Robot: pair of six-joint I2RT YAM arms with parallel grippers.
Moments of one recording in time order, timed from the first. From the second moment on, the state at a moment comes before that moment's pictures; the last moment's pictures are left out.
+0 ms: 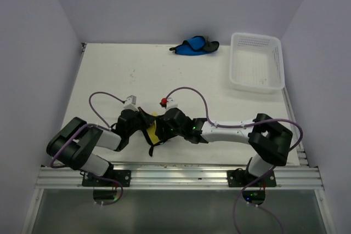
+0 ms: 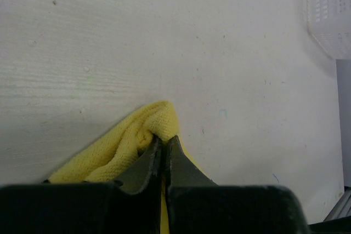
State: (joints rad) left arm -0.47 1.49 0.20 0.81 0.03 -0.83; right arm 1.11 1.63 0.92 0.02 0.17 0.68
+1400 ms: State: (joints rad) left arm -0.44 1.50 0.26 0.72 0.14 -0.83; right arm 1.51 2.09 1.27 -0.37 0.98 0.15
